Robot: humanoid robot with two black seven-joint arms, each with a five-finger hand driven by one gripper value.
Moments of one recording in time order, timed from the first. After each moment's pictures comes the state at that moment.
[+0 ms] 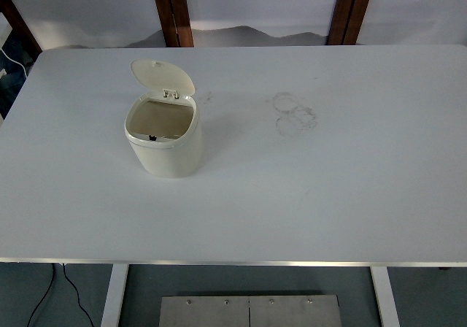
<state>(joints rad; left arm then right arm) -1.45 0.71 -0.39 -0.63 -0.17 -0.58 0.14 0.04 0.00 0.22 0.16 -0.38 -0.02 -0.07</state>
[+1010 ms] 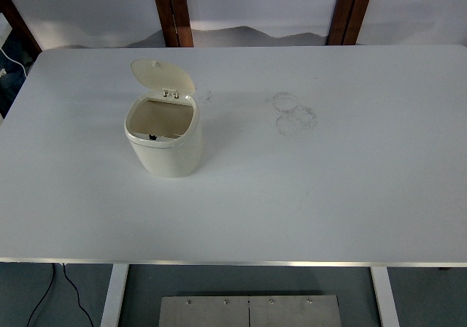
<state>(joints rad) -1.00 0.69 -0.64 -0.42 -0.47 -0.58 0.08 0.04 0.00 0.22 0.16 -0.38 -0.02 -0.07</state>
